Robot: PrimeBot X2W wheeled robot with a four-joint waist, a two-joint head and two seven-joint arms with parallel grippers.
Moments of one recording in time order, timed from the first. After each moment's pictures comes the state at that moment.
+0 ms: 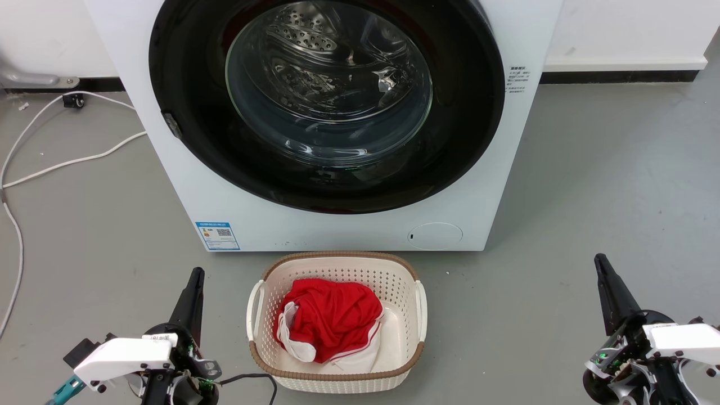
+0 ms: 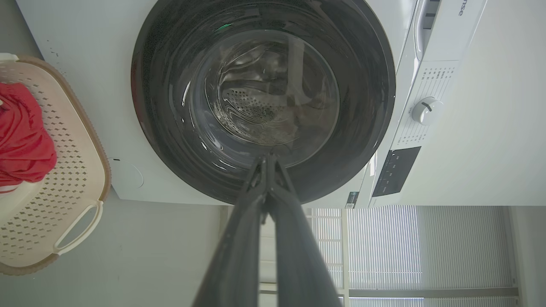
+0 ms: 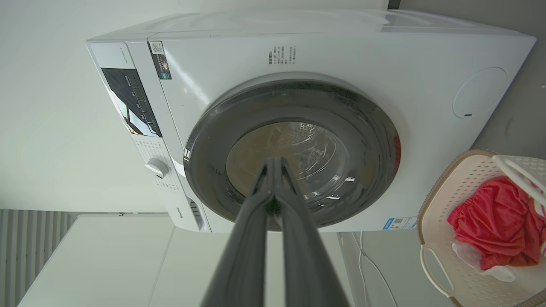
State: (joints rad) left arm -0.10 0.06 0.10 0.25 -1.62 -0.13 0.10; right arm -0.10 -0.06 -0.10 0.24 1.62 0.13 0.11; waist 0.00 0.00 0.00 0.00
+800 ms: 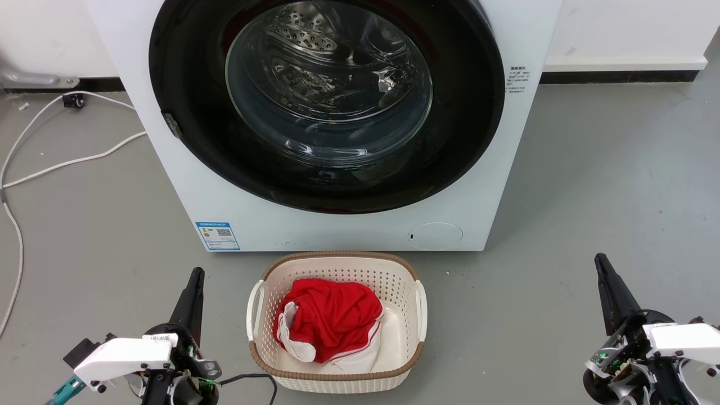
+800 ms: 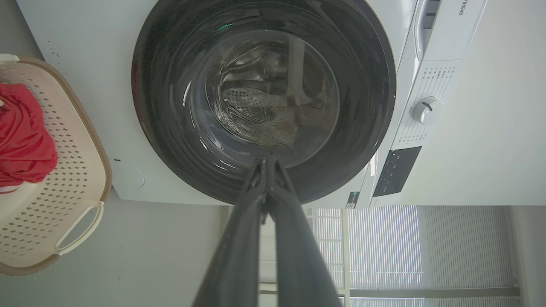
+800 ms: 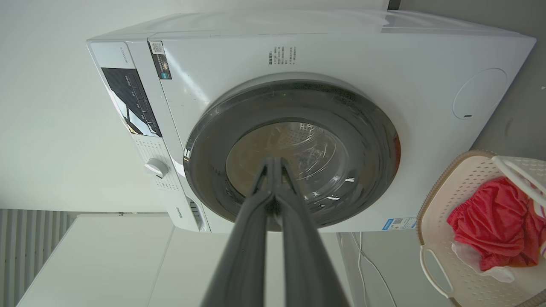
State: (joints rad) left arm -0.10 0.06 0.10 0.25 -1.61 -0.13 0.10; right arm -0.10 -0.06 -0.11 0.24 1.62 0.13 0.11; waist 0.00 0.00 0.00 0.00
